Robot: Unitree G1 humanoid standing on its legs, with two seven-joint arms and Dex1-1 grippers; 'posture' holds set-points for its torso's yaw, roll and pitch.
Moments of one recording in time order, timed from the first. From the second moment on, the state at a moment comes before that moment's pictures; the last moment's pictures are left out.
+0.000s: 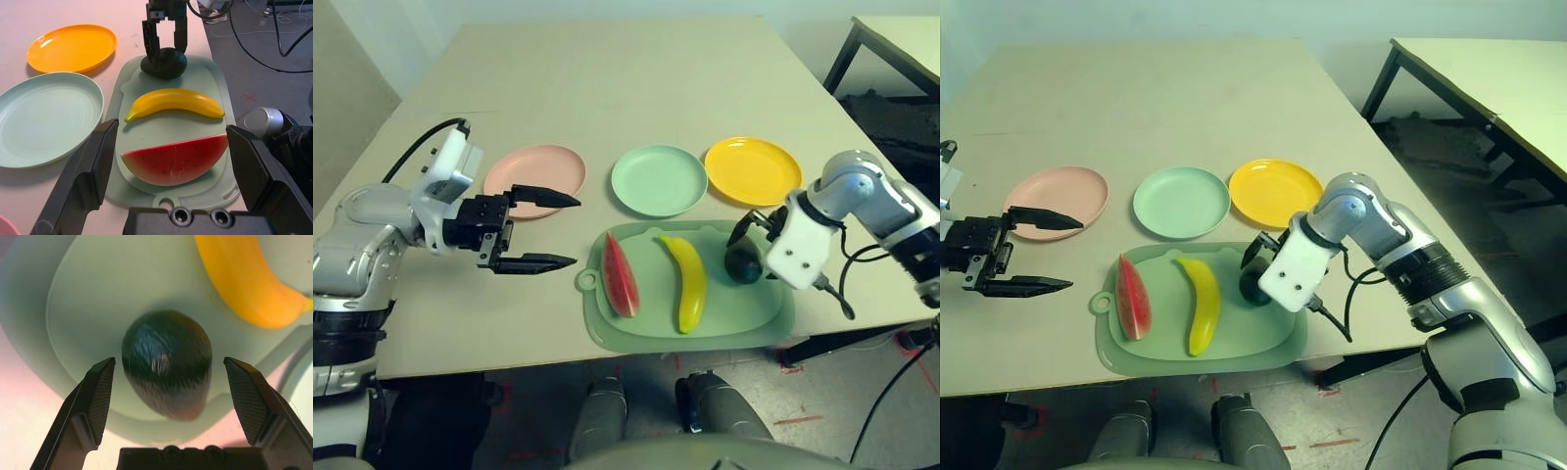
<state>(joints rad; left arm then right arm) -0.36 0.97 0.15 -0.09 -0.62 0.33 -1.50 -0.85 -0.83 0.61 0.29 -0.09 -0.62 1.56</state>
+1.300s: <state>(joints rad) -0.39 1.03 0.15 -0.09 -0.49 0.47 -1.20 -1.26 -0.44 0.52 0.80 -0.24 -0.57 1.30</state>
